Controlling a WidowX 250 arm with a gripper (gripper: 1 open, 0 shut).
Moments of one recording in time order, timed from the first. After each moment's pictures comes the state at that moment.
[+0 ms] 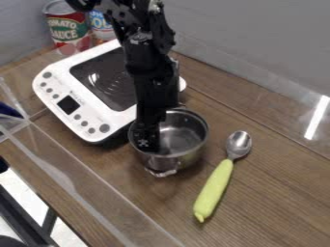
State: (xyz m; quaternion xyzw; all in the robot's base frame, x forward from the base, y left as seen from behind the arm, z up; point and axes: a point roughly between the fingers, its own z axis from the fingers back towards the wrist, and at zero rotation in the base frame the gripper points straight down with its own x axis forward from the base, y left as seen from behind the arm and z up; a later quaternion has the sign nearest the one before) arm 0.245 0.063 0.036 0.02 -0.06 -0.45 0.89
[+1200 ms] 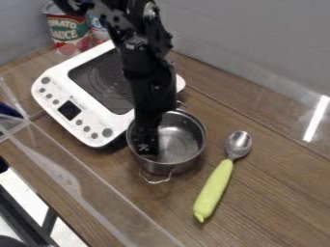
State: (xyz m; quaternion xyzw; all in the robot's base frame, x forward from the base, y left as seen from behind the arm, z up) arm 0.240 0.055 0.038 0.03 -0.07 -0.42 0.90
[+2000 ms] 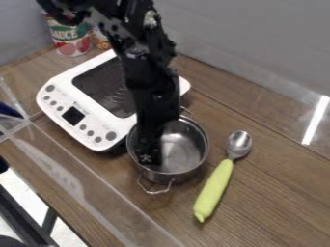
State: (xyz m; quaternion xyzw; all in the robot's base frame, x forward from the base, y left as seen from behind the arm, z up) arm 0.233 0.037 0.038 0.03 -0.08 -0.45 0.89
